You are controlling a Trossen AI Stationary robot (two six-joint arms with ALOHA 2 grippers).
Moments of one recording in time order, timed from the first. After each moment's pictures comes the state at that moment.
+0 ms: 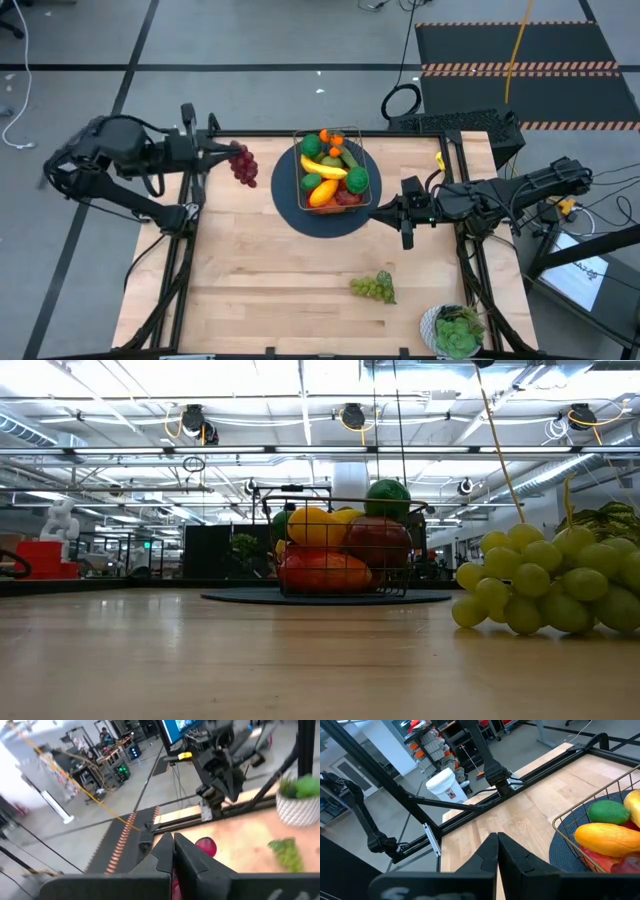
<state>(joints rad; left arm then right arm) -0.17 1.05 1.68 -0.81 -0.38 0.34 0.30 1.01 0.96 -0.22 0.31 0.64</state>
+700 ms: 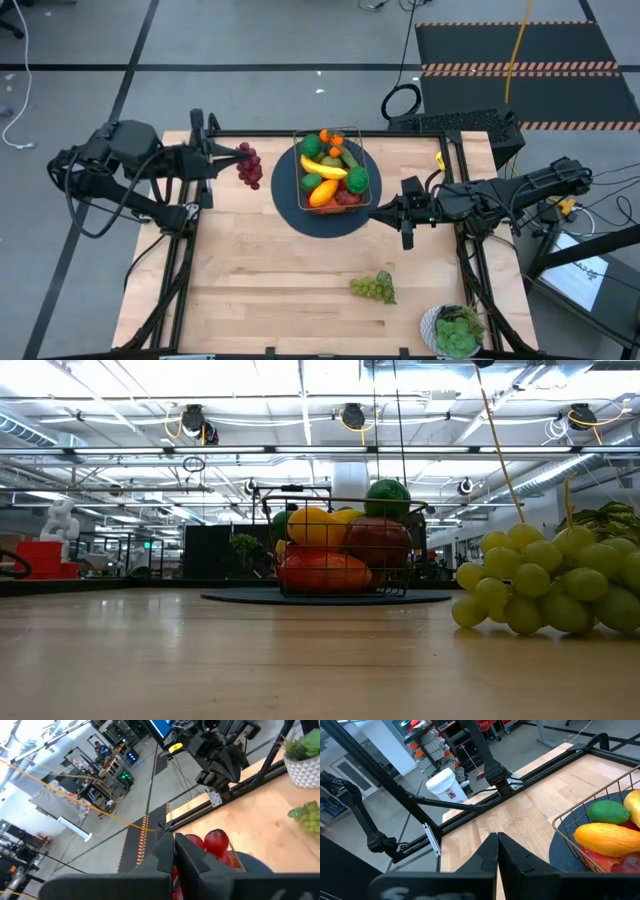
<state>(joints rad) -0.18 1.09 1.68 -0.80 -0.38 0.60 0.30 1.01 0.96 -0.22 0.31 0.64</state>
